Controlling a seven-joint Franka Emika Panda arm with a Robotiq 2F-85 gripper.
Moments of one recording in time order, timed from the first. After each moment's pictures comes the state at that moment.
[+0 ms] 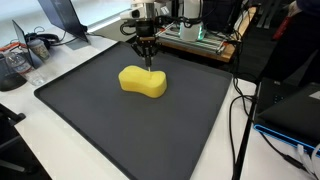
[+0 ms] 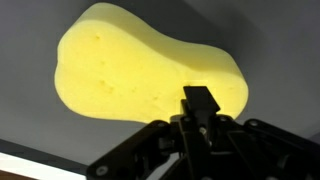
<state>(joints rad) 0.11 0.08 -0.04 -2.56 0.66 2.88 -1.17</state>
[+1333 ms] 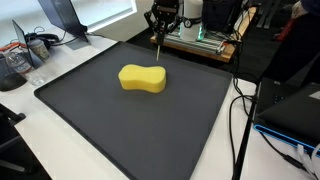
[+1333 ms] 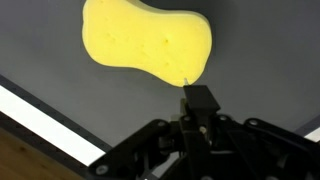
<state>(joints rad) 0.09 -0.17 0.14 -2.48 -0.24 2.51 -0.23</state>
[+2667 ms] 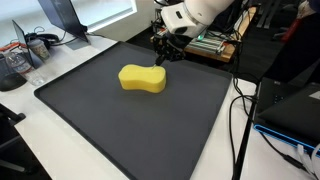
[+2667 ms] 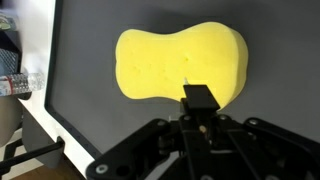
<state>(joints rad) 0.27 0.28 0.17 -2.07 -0.73 2.00 0.52</state>
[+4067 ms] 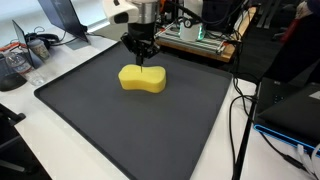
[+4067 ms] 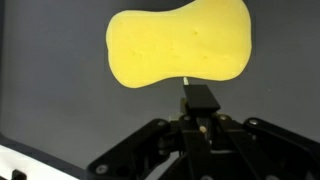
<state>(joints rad) 0.12 0.34 0.10 -1.84 -0.35 2.00 0.15</state>
